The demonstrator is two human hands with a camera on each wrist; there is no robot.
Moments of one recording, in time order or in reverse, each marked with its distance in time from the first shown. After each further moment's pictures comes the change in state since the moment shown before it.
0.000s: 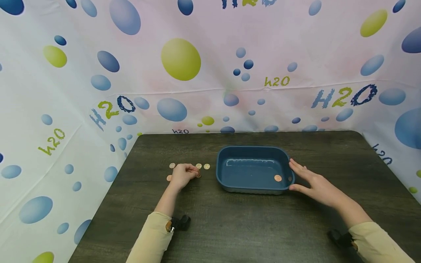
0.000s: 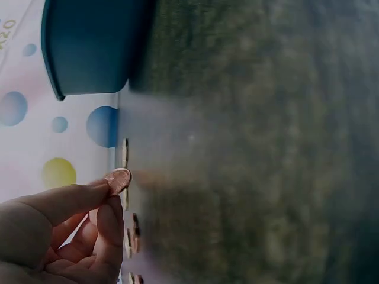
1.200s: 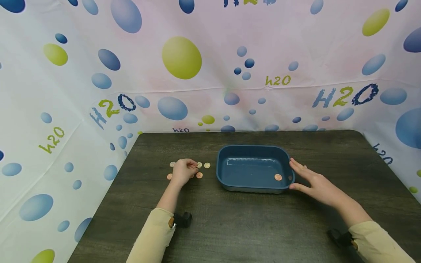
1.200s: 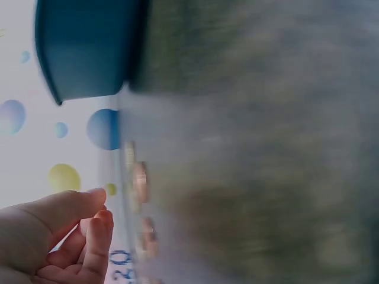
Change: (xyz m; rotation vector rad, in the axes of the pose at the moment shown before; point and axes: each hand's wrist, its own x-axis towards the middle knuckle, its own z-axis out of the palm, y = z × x) left_hand 0.005 0.009 -0.002 0.117 0.050 0.056; right_hand 0.000 0.000 0.000 0.006 -0.001 -0.001
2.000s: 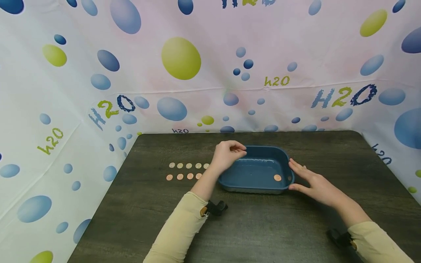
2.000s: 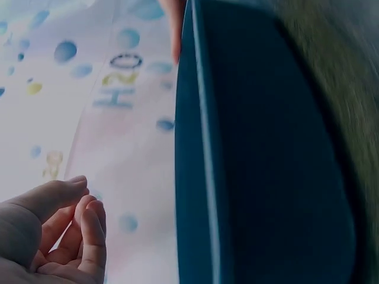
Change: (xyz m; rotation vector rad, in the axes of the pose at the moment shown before) left_hand 0.022 0.134 0.060 -0.208 -0.188 0.248; right_hand 0.000 0.001 0.000 0.003 0.002 -0.010
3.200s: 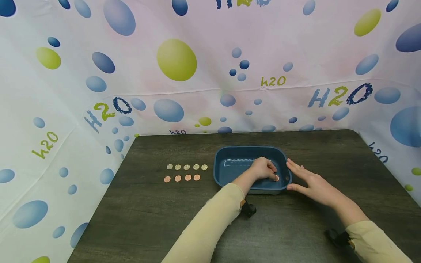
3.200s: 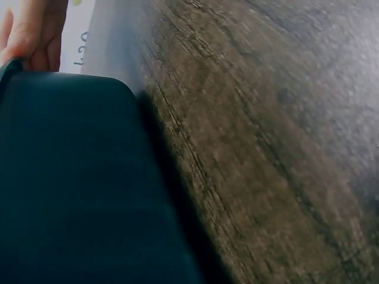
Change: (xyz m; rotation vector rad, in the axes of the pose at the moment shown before) left_hand 0.038 -0.014 0.132 0.243 -0.402 -0.237; right_hand -0.002 0.004 0.001 0.003 0.014 -0.031
